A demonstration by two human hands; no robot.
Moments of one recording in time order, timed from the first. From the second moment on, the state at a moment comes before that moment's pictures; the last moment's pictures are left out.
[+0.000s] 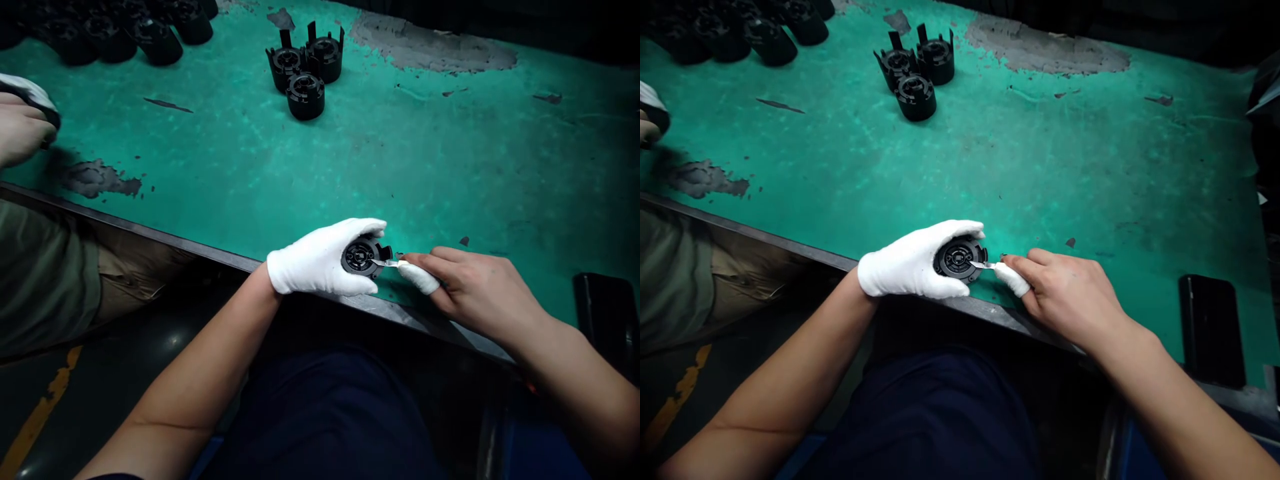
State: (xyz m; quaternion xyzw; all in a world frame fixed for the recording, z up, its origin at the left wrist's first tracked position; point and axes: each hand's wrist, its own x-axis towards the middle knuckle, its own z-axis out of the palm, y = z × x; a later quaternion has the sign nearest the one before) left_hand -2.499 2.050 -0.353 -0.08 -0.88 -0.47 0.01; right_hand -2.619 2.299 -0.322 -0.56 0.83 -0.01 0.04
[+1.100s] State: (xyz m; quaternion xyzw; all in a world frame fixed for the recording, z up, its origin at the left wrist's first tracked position) left_hand -2.464 2.101 -0.366 0.09 -0.86 -0.48 0.17; right_hand -2.548 2.320 -0.323 -0.51 0.84 -0.14 0.14
